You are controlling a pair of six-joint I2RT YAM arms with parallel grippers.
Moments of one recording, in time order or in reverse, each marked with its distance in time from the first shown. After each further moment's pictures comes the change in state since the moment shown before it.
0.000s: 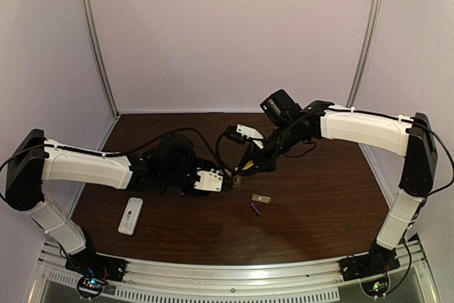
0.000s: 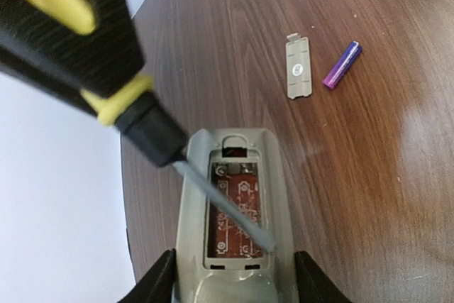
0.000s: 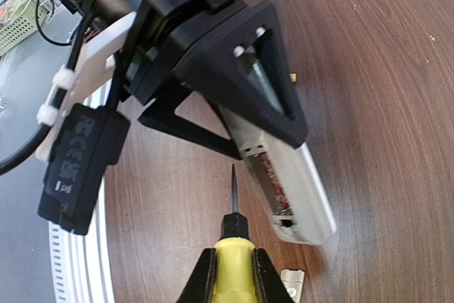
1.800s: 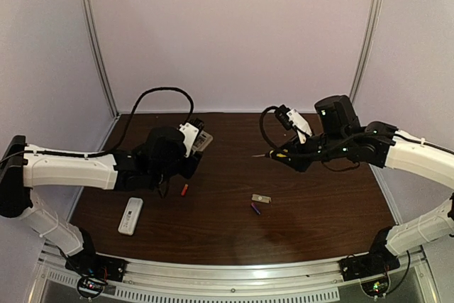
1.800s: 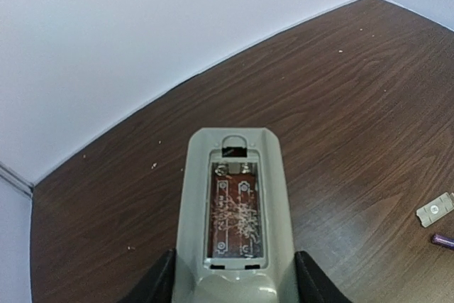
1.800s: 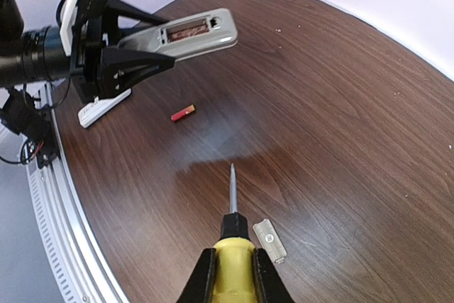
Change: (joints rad) left arm -0.040 -0.112 0.018 0.000 -0.542 -1.053; right arm 0.024 -0.545 -0.417 0.214 0.388 0.494
